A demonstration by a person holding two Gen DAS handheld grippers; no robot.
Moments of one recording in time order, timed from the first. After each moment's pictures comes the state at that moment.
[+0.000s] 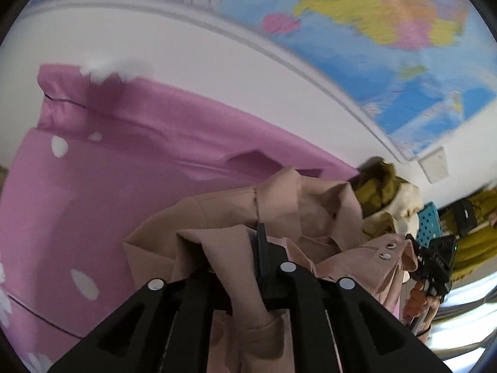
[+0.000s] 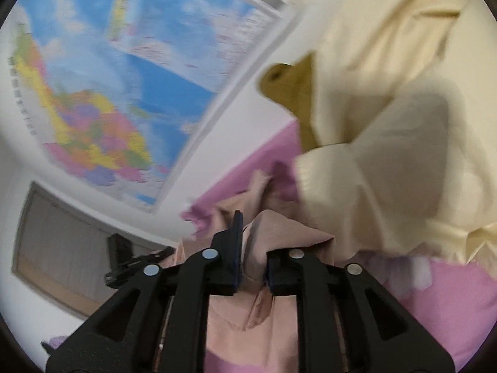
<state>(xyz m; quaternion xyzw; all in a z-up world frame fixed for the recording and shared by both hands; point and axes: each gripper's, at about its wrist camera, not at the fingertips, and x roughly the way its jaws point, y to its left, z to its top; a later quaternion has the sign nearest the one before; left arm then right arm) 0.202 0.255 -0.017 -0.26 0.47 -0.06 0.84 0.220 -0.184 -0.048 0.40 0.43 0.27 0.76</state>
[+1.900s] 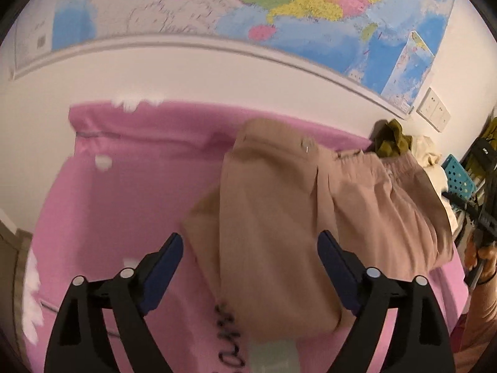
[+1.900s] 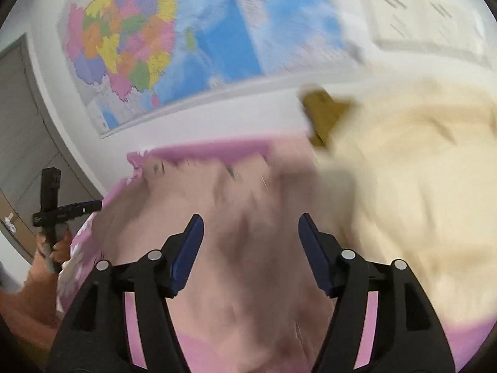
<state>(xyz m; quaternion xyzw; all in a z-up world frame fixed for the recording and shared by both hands) 0.093 0.270 -0.046 -0.11 0.38 -0.05 0.92 0.127 -0.154 -0.029 0.11 0.37 0.26 0.89</state>
